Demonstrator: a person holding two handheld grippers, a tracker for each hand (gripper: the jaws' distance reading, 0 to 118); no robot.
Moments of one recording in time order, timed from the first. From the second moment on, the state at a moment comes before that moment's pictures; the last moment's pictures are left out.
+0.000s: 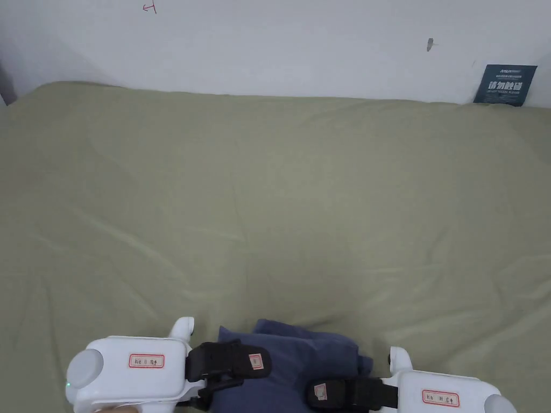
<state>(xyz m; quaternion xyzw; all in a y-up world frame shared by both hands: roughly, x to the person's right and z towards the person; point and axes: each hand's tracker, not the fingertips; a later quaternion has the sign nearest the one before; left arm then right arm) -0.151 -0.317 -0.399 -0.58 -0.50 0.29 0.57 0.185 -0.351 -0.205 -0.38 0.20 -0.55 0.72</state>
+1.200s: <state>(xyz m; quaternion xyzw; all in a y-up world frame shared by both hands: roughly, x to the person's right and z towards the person) -0.408 -0.218 -0.603 -0.59 -0.34 0.11 0.73 0.195 -0.214 -0.186 -0.31 0.11 -0.40 0.86</state>
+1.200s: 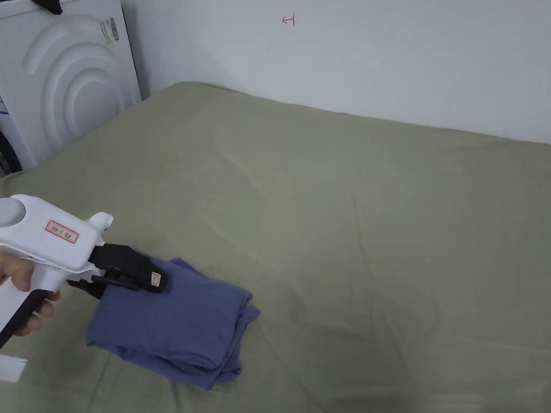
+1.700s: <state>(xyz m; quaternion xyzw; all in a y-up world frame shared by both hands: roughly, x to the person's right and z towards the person) -0.386 -0.138 -0.520 -0.45 -0.26 0.10 0.85 0.211 -0.176 -0.171 -0.27 0.14 -0.37 0.88</state>
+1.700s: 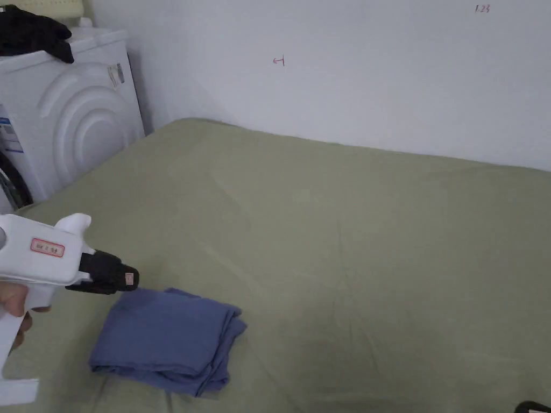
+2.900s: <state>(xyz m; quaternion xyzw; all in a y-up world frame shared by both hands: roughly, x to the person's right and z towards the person) -0.048 -0.056 -0.260 -0.09 -0.24 -0.04 0.97 0.179 -0.066 -0.121 -0.07 -0.22 0.04 0.97</state>
